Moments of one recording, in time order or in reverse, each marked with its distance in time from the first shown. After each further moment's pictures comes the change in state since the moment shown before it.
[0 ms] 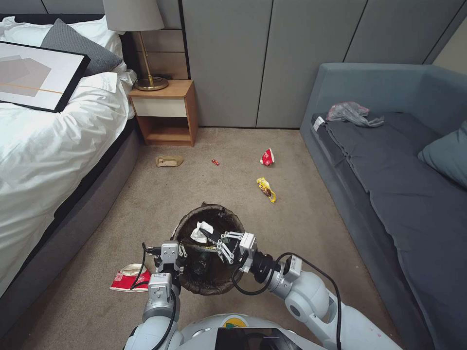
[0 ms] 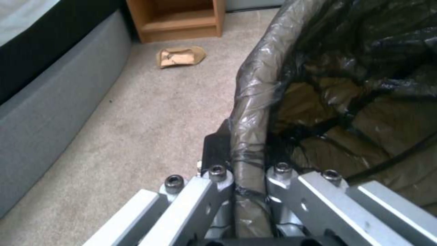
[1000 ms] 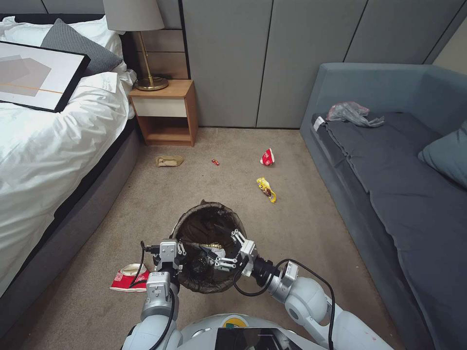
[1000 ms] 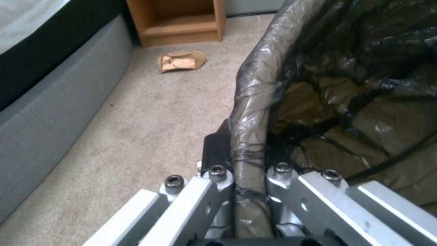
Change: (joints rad) left arm -0.001 0.002 -0.004 -0.016 -0.004 0.003 0.002; right arm -0.033 0.016 0.018 -0.103 -0.061 0.034 0.002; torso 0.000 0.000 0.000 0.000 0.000
